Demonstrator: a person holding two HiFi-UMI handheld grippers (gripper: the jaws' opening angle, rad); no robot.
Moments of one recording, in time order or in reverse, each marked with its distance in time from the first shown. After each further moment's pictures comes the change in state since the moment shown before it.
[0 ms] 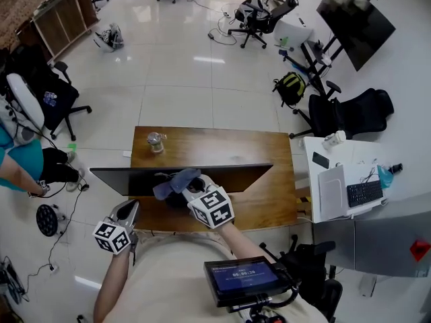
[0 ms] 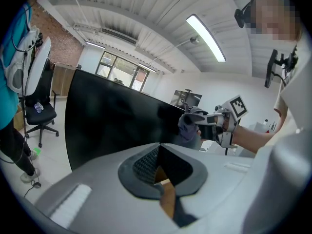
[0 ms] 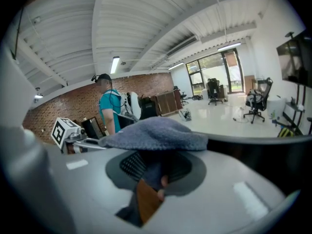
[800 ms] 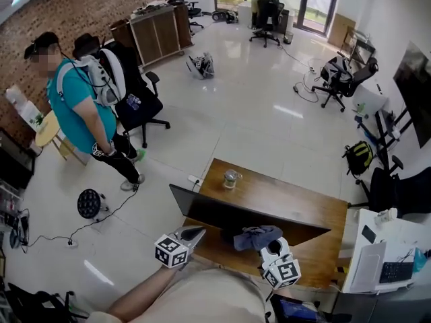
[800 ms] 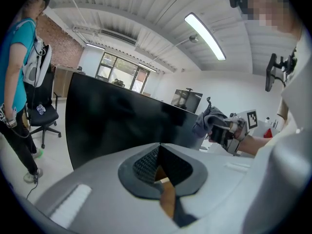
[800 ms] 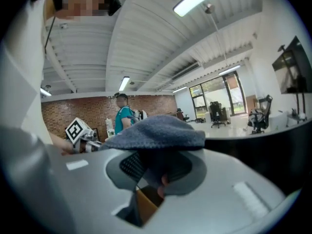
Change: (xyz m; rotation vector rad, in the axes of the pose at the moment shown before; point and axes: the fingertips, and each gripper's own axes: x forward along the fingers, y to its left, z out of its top) left arm 0.012 -0.014 -0.012 0.012 0.010 0.005; right arm -0.077 -0.003 -0.007 -0.089 -0.292 0.007
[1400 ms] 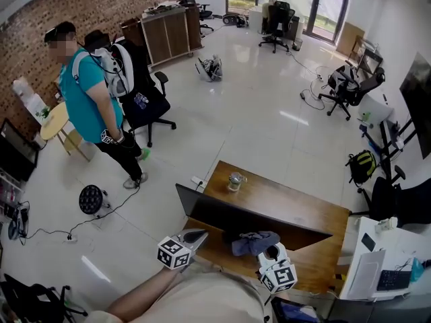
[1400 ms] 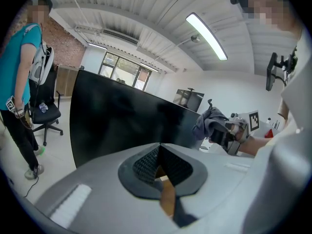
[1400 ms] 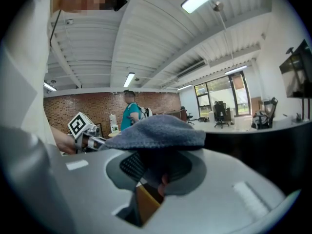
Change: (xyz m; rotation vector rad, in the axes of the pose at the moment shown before) left arm -0.013 0.001 -0.009 -0.014 -0.001 0.027; right arm 0.006 0.021 -0.011 -0.048 0.032 0.043
